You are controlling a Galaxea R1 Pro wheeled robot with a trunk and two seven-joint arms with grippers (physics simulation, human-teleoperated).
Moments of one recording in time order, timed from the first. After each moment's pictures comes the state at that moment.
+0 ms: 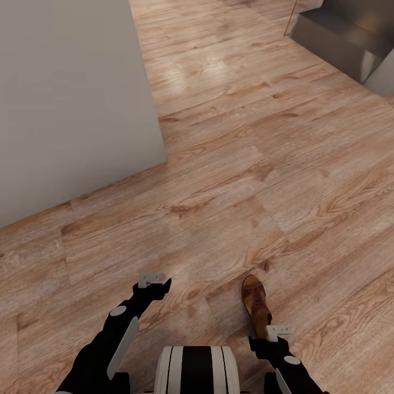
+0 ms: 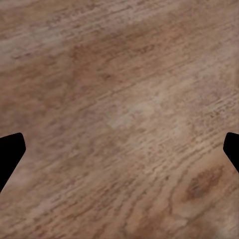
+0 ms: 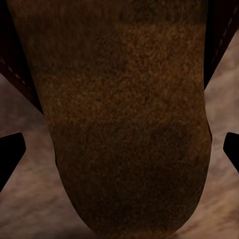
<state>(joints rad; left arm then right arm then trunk) -0.39 -0.02 -0.17 -1.13 0.22 0.27 0.00 -0.33 -0.01 0.00 -0.70 0.01 0.15 -0.01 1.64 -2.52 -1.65</state>
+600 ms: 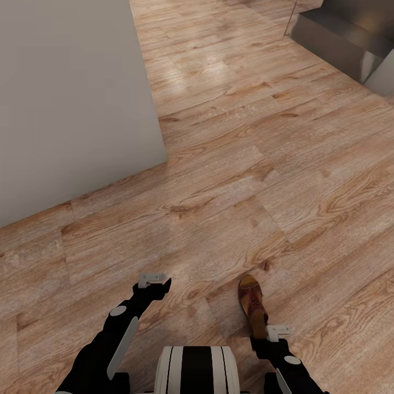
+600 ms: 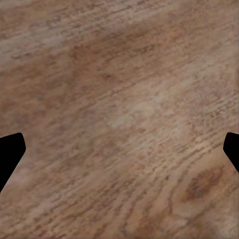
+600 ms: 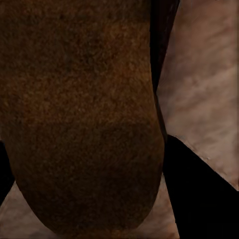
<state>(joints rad) -0.39 -0.02 -0.17 -1.13 0.22 0.27 0.00 -0.33 -0.01 -0.01 -0.70 0.01 0.15 -0.01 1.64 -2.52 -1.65</state>
